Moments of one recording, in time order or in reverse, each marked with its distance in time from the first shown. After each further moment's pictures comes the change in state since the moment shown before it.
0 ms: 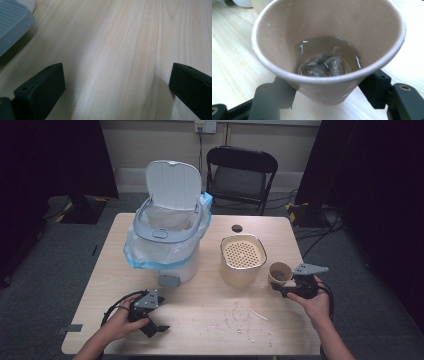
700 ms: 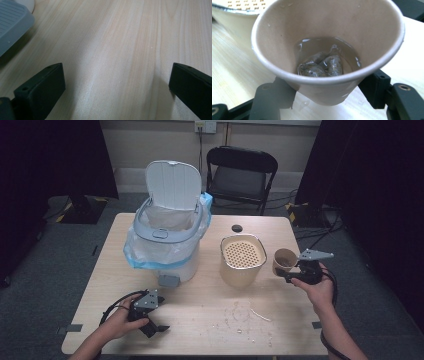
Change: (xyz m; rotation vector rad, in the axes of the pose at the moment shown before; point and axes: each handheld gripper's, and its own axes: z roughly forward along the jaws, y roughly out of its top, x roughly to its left) left arm 0.001 0.000 0.000 0.000 -0.005 0.006; right arm -0.029 0.030 -0.002 -0.022 -0.053 0.014
